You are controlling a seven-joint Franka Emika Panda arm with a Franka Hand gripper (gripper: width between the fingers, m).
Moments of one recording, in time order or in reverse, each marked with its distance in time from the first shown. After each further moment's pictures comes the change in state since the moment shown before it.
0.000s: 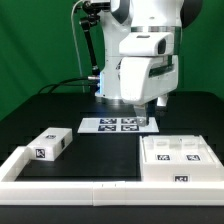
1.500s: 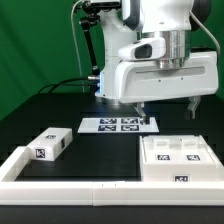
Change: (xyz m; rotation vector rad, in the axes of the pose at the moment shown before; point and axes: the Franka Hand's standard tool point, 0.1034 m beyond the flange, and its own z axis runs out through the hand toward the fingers) arm 0.020 -0.031 0.007 0.034 0.054 0.803
